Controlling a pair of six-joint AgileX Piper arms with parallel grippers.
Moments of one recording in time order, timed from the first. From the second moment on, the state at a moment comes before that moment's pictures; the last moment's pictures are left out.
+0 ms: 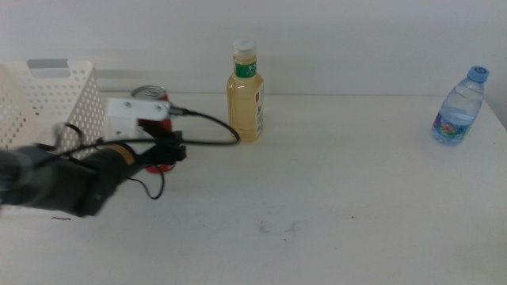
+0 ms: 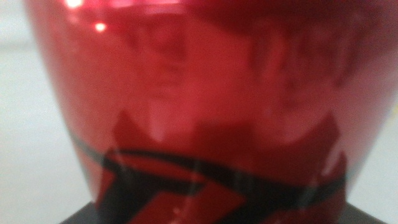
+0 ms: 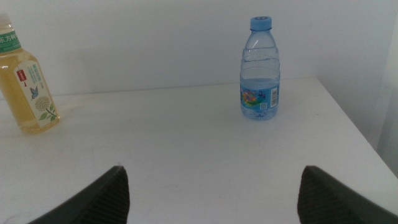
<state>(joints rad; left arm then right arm) -0.19 1.92 -0.80 0.12 -0.61 -0.18 0.04 0.00 0.00 -0.05 0.23 0.14</state>
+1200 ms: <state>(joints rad) 0.26 1.91 -1.57 0.05 0.95 0.20 0.04 0.00 0.00 -0.05 0.23 0.14</state>
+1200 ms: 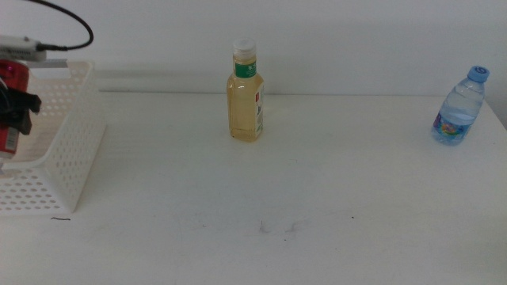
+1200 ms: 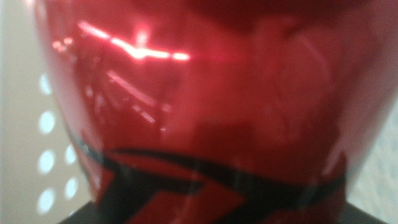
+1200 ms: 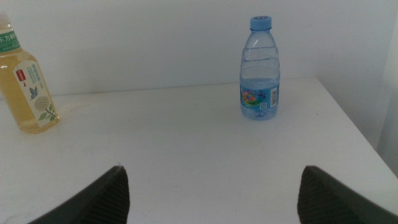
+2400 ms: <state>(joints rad) -0.47 1.27 -0.60 -0.09 -0.11 -0.15 0.04 0.00 0.00 -0.05 0.23 0.14</state>
